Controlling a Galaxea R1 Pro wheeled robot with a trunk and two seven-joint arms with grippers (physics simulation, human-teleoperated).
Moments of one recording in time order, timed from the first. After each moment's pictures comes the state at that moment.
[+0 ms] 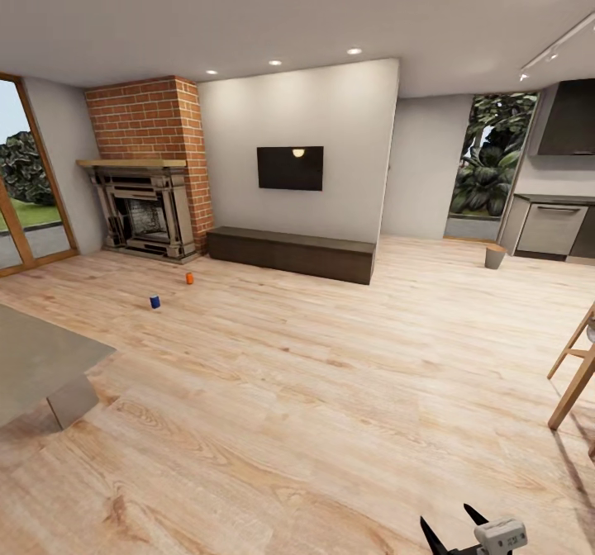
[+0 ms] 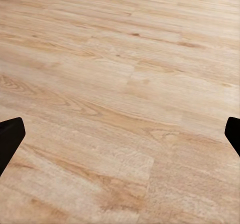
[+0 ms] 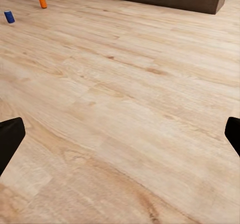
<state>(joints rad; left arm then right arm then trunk) 0.28 0.03 0.01 -1.10 0.04 -0.39 -0.05 0.20 -0.07 -0.27 -1.28 -0.01 -0.19 0.50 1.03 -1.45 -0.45</state>
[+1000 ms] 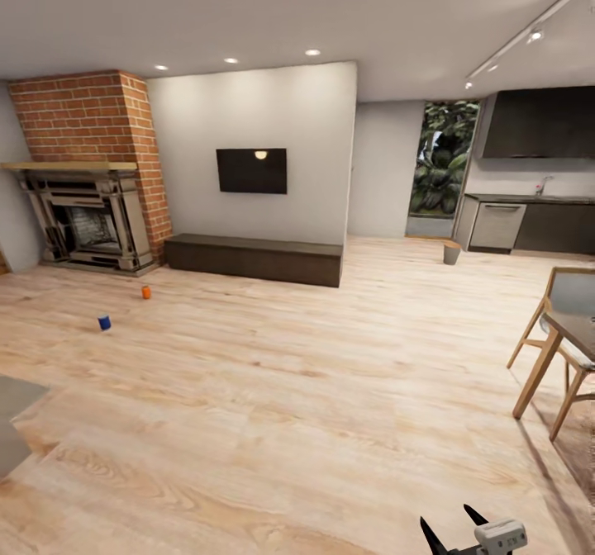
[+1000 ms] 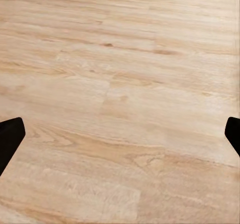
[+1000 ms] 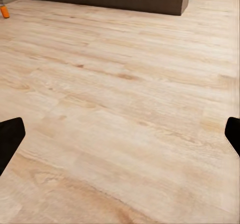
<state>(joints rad) 0.28 0.03 0.01 -1.10 0.04 -0.38 -0.05 0.20 -0.06 -0.27 -1.28 -0.01 -0.19 0.49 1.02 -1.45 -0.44</state>
